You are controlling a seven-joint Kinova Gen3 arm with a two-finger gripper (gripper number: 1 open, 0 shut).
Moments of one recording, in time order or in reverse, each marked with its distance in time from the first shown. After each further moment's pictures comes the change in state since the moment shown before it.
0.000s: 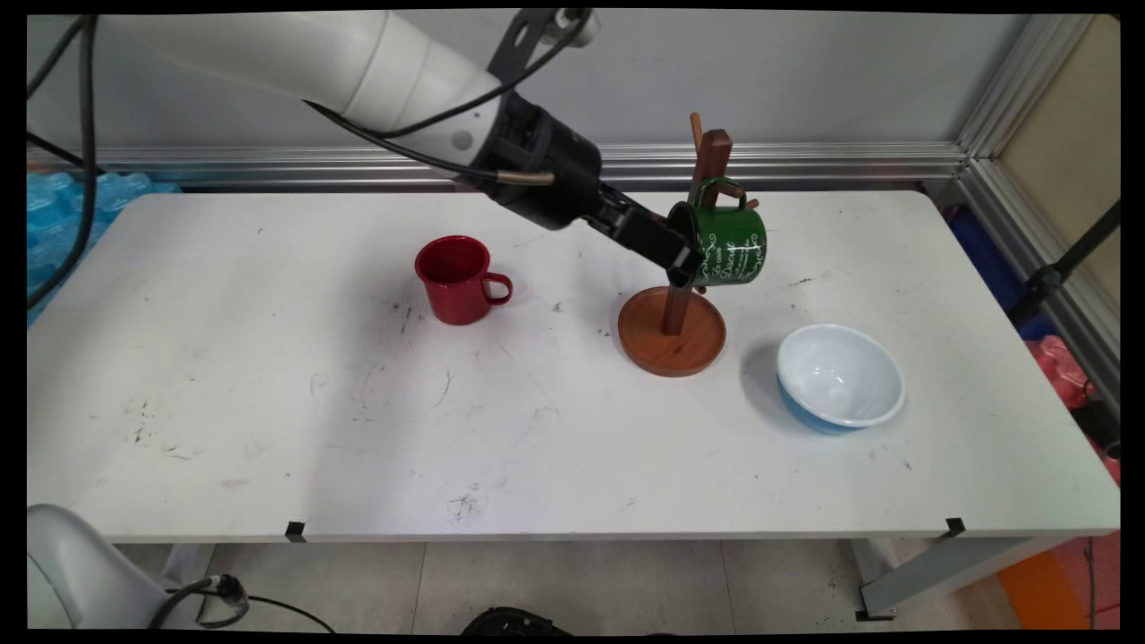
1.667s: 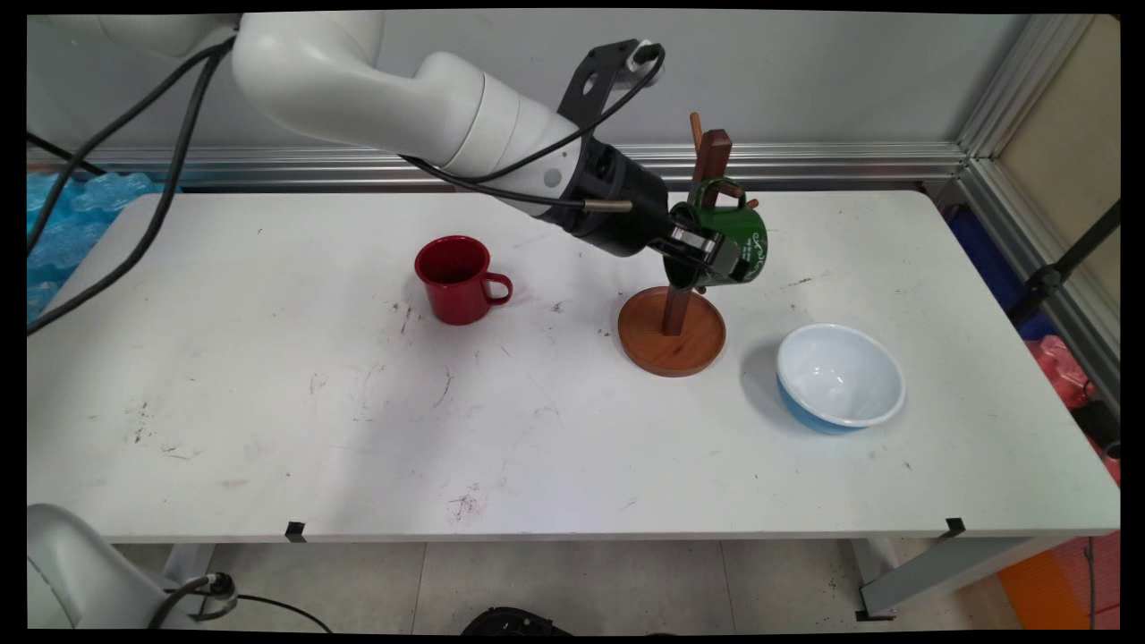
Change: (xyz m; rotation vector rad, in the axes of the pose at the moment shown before) arm 0.000 0.002 0.064 -0.014 0.045 -0.135
